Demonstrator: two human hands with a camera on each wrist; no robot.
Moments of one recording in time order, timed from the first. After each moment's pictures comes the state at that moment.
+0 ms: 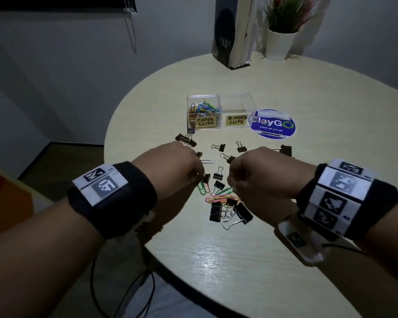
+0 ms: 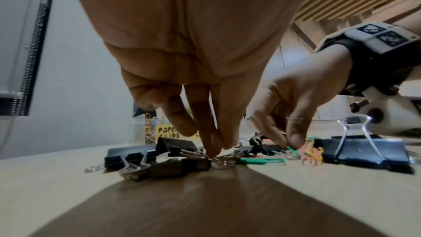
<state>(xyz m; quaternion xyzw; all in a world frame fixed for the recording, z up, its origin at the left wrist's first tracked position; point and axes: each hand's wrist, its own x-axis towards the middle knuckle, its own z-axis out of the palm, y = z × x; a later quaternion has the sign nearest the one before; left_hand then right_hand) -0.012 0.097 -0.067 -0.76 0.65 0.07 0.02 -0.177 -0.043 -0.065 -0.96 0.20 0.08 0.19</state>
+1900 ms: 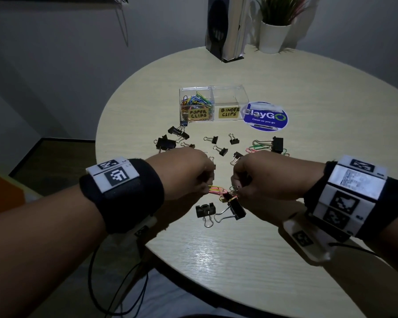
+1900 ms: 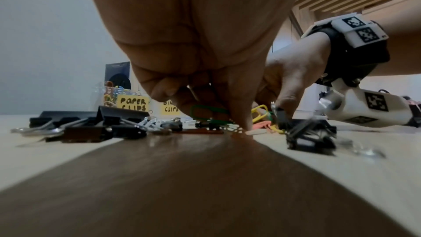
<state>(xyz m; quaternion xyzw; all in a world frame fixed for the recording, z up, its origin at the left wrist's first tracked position) -0.042 0.086 -0.071 -0.71 0.68 0.16 -0.01 -0.198 -0.042 -0.064 -0.96 0.18 0.14 0.19</state>
